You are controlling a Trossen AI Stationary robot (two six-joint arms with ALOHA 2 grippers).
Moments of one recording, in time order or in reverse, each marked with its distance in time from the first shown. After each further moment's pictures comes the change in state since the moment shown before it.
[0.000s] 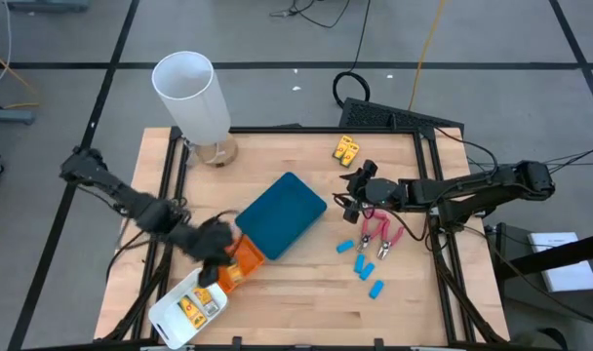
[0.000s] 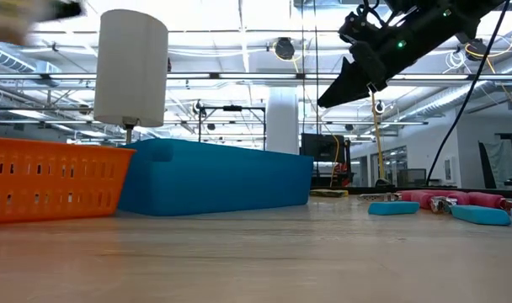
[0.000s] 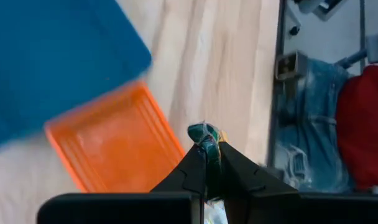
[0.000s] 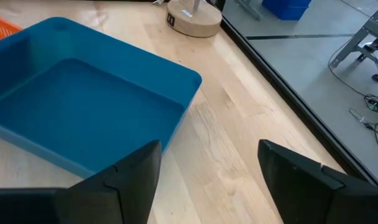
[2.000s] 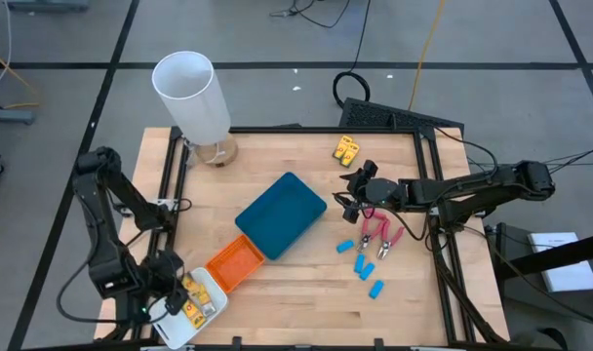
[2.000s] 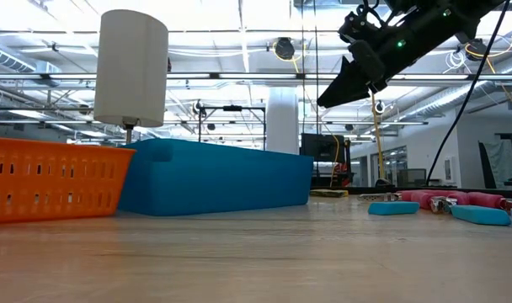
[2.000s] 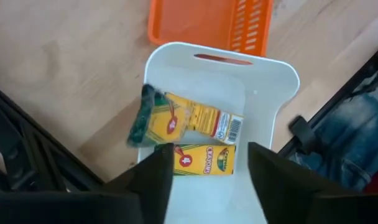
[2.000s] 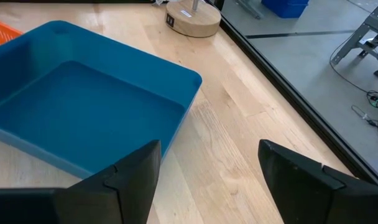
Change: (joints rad) left arm -0.645 0.136 -0.002 -0.339 -0.228 -1.272; right arm 0.000 0.000 0.001 0.000 -0.001 0.021
